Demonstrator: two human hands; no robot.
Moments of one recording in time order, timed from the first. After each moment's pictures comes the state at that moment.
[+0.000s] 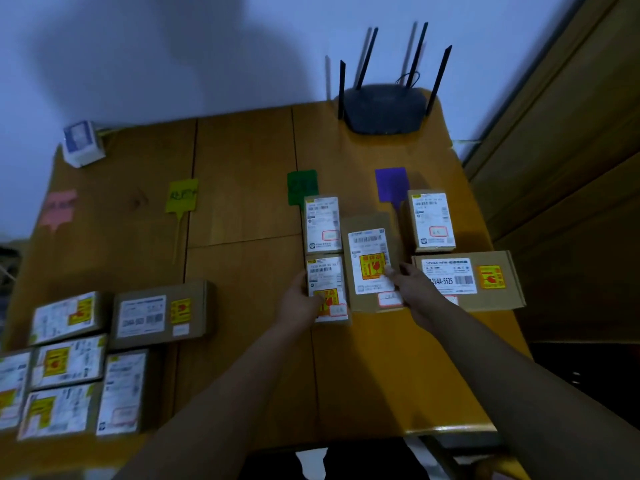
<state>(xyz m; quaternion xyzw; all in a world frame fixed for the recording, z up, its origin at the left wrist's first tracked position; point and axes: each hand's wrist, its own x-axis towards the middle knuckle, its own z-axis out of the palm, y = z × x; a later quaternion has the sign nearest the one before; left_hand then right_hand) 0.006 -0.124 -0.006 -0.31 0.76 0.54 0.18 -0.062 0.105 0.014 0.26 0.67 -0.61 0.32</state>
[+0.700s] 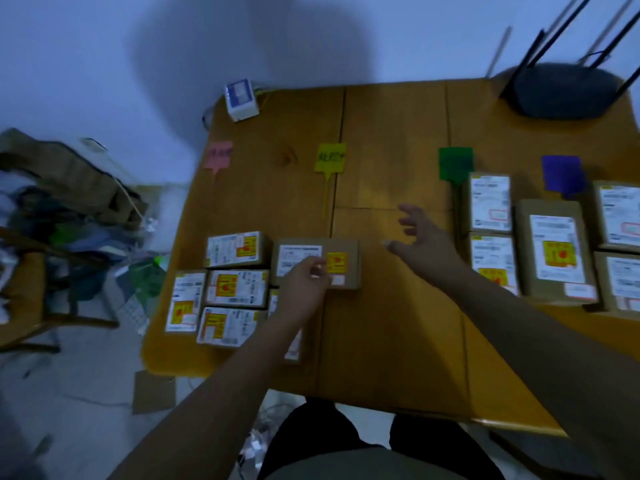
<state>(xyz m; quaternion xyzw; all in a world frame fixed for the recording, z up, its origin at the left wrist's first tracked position) 0.148 -0.380 0.067 -0.35 0.81 0.46 0.10 0.015 -0.182 0.081 -0.10 0.87 -0.42 0.24</state>
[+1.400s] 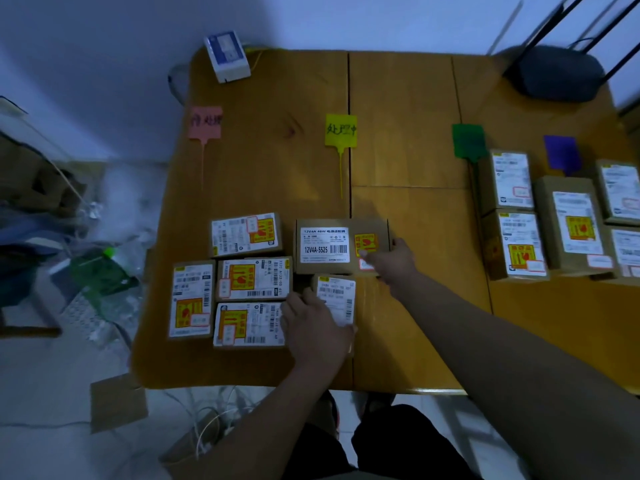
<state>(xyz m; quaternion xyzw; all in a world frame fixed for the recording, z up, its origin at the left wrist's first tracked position) 0.238 -0.406 0.011 -0.32 0.91 0.18 0.17 0.076 -0.299 -0.024 0.24 0.80 -0.47 0.30</state>
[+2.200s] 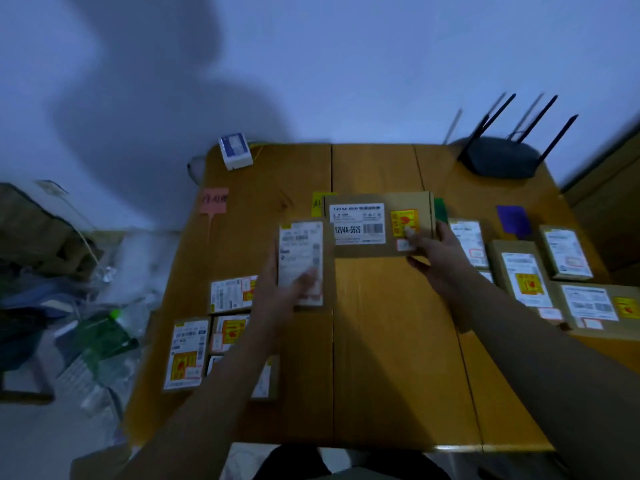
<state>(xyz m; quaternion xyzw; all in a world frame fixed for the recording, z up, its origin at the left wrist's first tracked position) 0.161 -0.468 0.135 -0.21 0.65 0.73 -0.04 -0.003 -0.213 0.137 0.14 0.65 -0.72 0.19</state>
